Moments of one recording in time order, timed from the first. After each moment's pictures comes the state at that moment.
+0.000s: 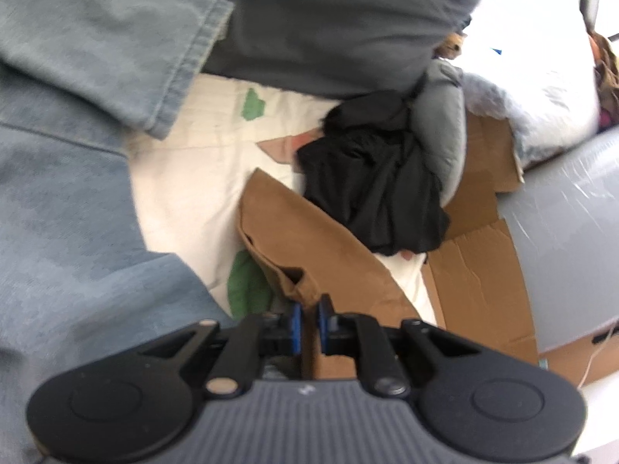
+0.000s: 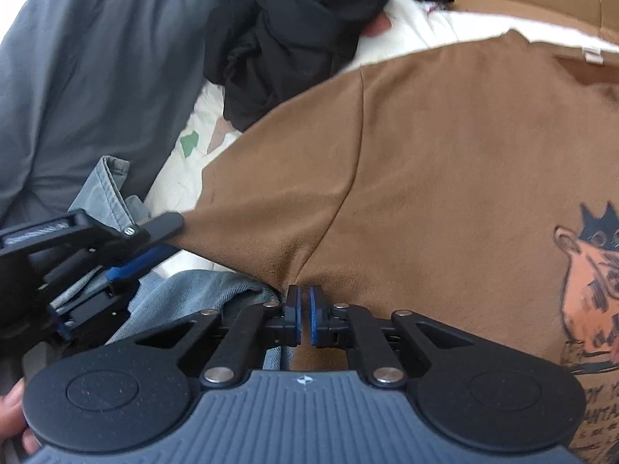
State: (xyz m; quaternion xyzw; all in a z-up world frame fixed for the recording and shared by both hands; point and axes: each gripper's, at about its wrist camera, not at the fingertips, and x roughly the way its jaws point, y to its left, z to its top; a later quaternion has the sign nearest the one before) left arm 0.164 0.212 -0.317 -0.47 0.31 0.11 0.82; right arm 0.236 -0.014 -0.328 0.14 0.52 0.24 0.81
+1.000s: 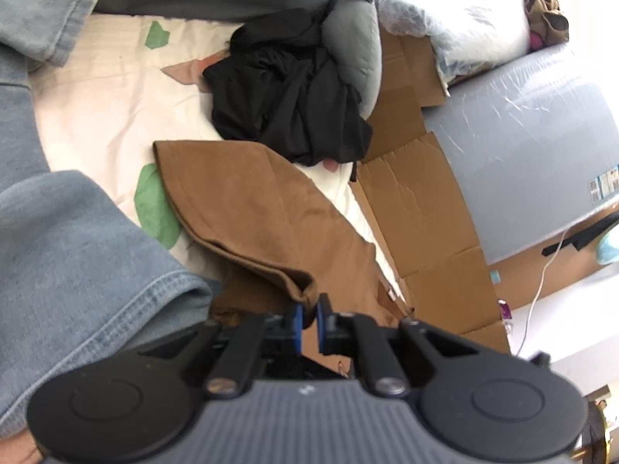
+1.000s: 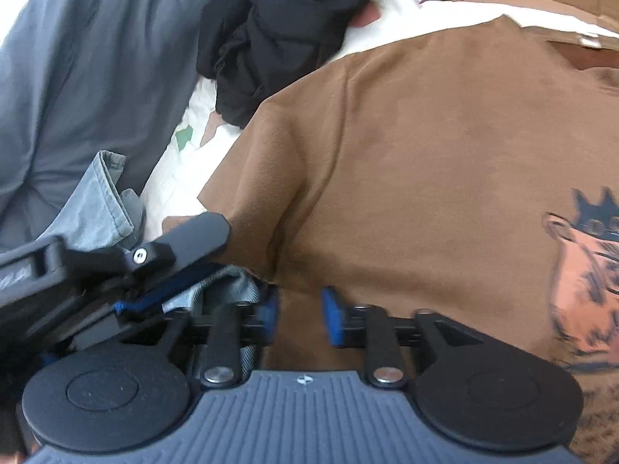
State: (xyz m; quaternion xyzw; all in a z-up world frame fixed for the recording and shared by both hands) left arm 0.167 0.164 -0.330 -0.45 0.34 -0.04 0.82; right arm 0.229 -0.038 -0.336 0.14 0.51 0.24 0.81
